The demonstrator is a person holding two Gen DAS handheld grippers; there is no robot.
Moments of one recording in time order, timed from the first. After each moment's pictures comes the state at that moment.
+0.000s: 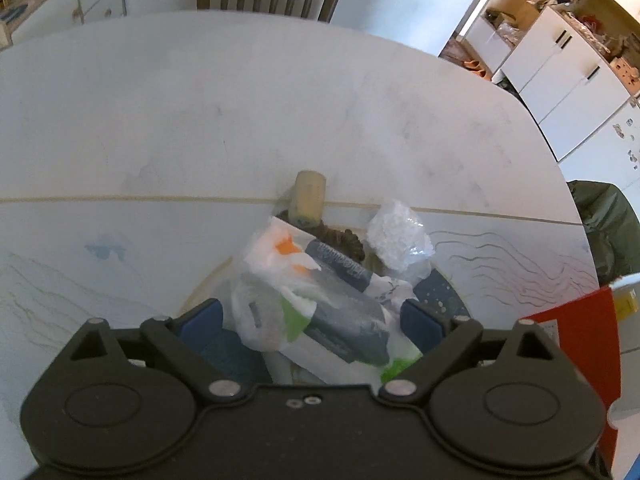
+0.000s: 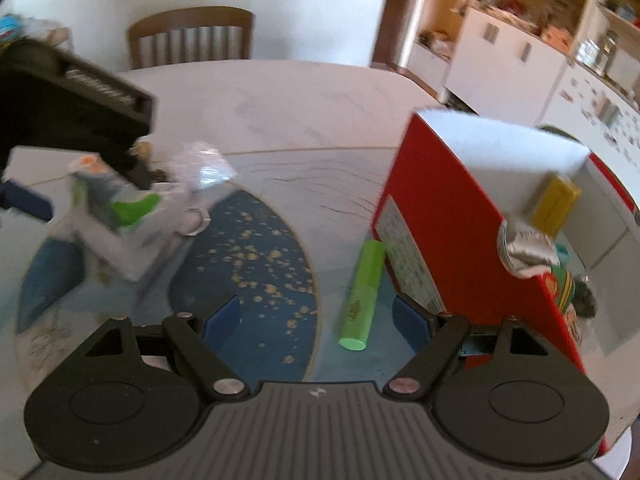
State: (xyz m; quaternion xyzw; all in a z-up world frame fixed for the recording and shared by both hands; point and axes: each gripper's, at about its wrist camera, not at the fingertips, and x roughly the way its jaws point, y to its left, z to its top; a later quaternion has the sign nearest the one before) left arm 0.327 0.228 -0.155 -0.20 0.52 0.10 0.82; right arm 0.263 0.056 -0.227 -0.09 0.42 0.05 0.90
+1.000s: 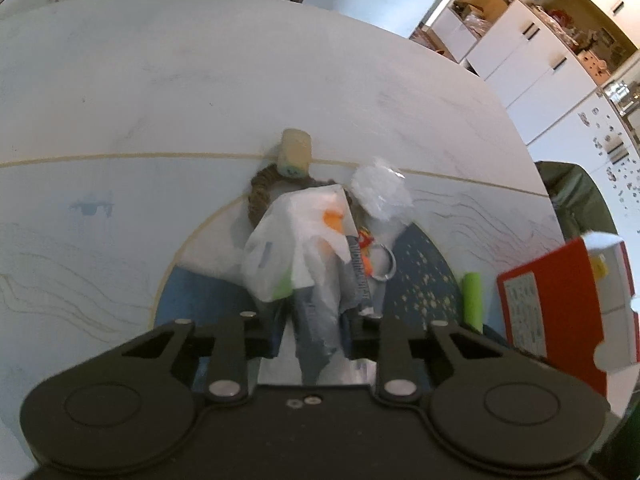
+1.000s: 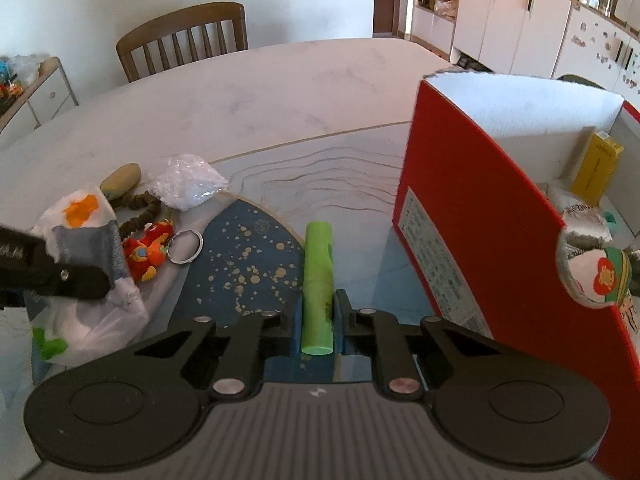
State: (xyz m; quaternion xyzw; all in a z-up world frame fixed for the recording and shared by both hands) left arm 0.297 0.230 -0.160 -0.22 0.52 0.04 0.82; right arm 0.297 0.041 -0.237 -0.01 0.46 0.08 0.89
